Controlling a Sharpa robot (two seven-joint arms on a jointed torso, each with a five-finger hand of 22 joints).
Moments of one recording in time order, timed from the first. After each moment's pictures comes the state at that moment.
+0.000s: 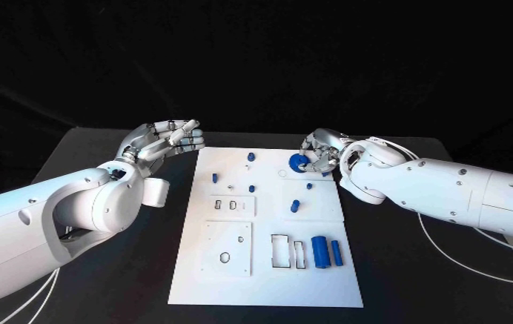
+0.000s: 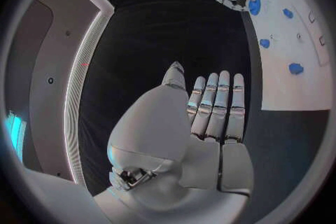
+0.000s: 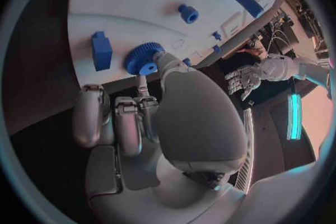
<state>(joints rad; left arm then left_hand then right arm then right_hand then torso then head) 1.25 -0.93 -0.03 1.63 0.00 -0.38 0.37 1.56 0.06 -0.19 0.28 0.28 0.78 0.20 0.29 0.19 0.93 0.20 0.18 0.06 0.83 0.16 0.38 0.16 0.17 0.70 0.28 0.29 0.11 1.28 -0.79 -0.14 1.37 -1.30 -0.40 -0.26 1.45 -0.20 0.27 0.28 0.37 0.86 0.13 0.42 0.38 1.47 0.04 1.51 1.31 1.47 -0.03 1.57 1.31 0.09 1.41 0.08 1.34 1.30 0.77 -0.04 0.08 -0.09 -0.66</state>
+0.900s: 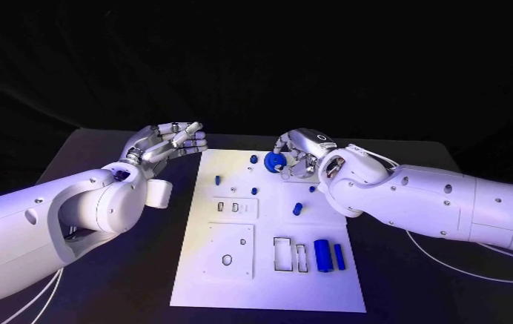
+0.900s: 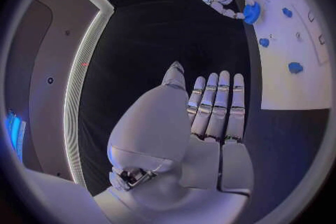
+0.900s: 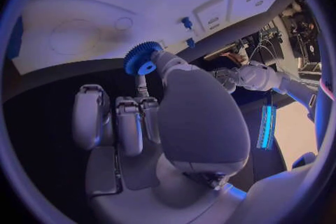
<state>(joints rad) 1.25 -0.93 -0.03 1.62 0.00 -0.38 0.37 1.56 0.06 -0.19 0.28 0.28 0.78 0.20 0.29 0.19 0.93 0.20 0.18 0.06 0.83 0.16 0.38 0.16 0.17 0.70 0.28 0.29 0.11 1.28 -0.73 -0.14 1.49 -1.49 -0.53 -0.28 1.44 -0.22 0.35 0.27 0.33 0.88 0.14 0.41 0.39 1.47 0.03 1.52 1.31 1.47 -0.04 1.57 1.31 0.08 1.41 0.07 1.34 1.31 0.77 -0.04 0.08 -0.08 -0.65</state>
